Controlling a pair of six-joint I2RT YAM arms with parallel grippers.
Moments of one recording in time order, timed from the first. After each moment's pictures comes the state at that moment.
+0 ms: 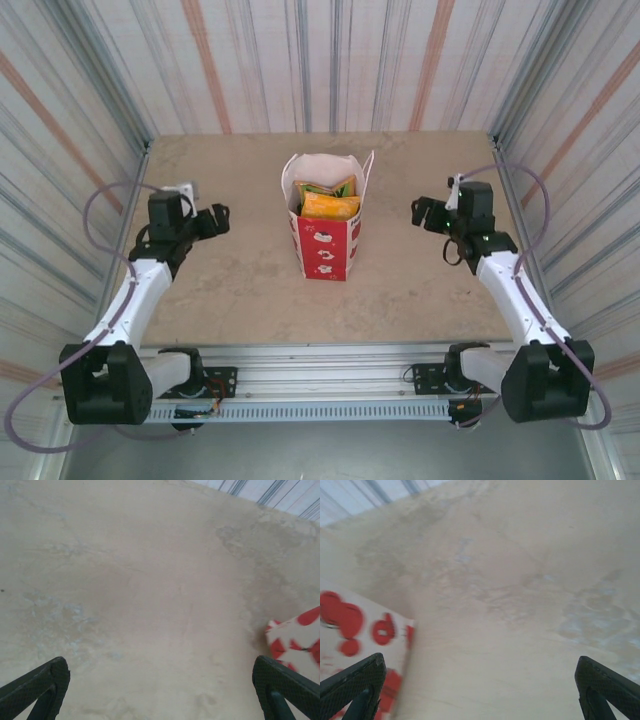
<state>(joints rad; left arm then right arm) -0.03 1.13 0.73 -0.21 0.13 -0.23 0.07 1.11 0.78 -0.30 -0.10 0.30</state>
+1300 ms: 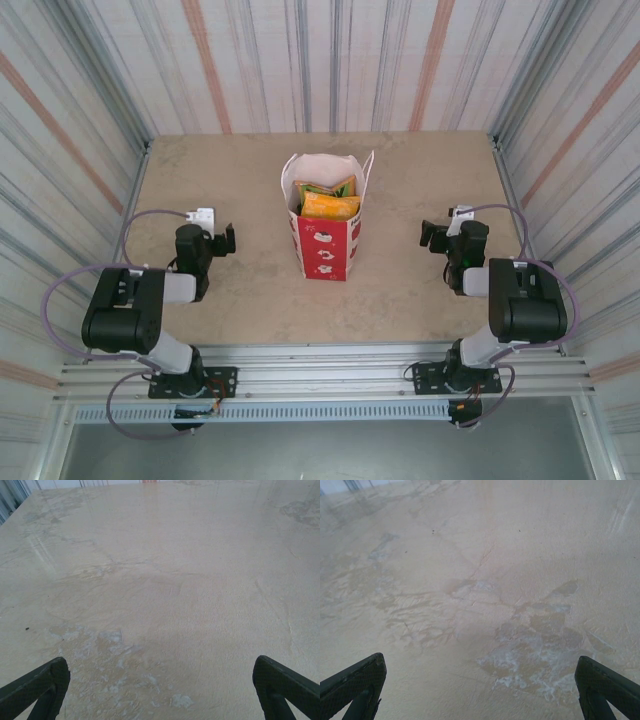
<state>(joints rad) -0.07 1.52 0.38 0.73 -0.08 0.04 -0.07 1.55 0.38 0.73 -0.11 0.10</state>
